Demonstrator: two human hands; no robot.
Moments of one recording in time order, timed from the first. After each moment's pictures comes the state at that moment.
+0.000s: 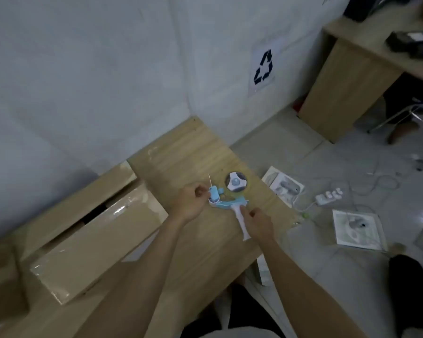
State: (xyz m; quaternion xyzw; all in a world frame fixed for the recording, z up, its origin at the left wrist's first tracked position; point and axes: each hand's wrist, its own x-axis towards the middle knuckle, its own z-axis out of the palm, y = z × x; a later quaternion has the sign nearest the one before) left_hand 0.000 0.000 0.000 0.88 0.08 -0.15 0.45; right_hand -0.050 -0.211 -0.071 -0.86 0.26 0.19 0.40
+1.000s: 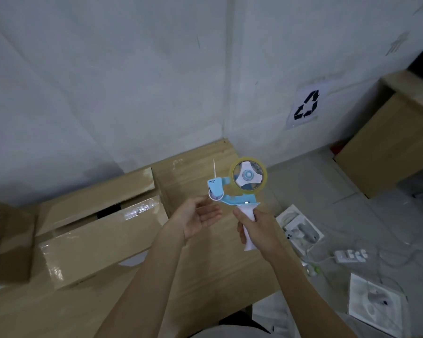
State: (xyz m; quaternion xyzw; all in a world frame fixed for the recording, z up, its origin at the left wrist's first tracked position) left_hand 0.023 -0.005 0.062 0.38 0.41 -0.19 0.80; right_hand 0.029 -0.204 0.021 -0.73 0.06 0.22 0.64
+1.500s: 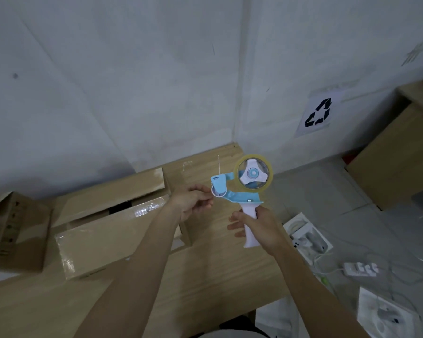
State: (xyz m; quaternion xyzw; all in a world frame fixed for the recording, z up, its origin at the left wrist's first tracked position) left_hand 0.035 0.026 0.081 0.58 0.35 -0.13 0.72; right_hand 0.046 -0.195 0.030 -0.68 0.00 0.29 0.67
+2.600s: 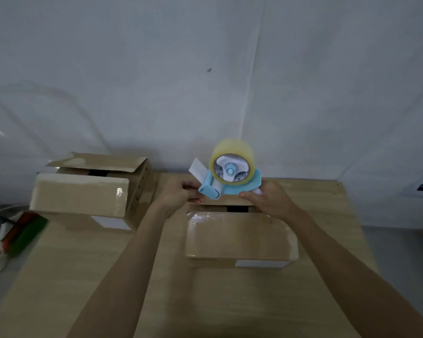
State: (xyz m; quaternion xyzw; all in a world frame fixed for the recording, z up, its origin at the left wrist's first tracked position) left_hand -0.153 0.335 0.102 0.67 0.31 0.08 0.67; right_hand 0.020 0.121 0.111 -0.79 -0.40 0.25 0.40
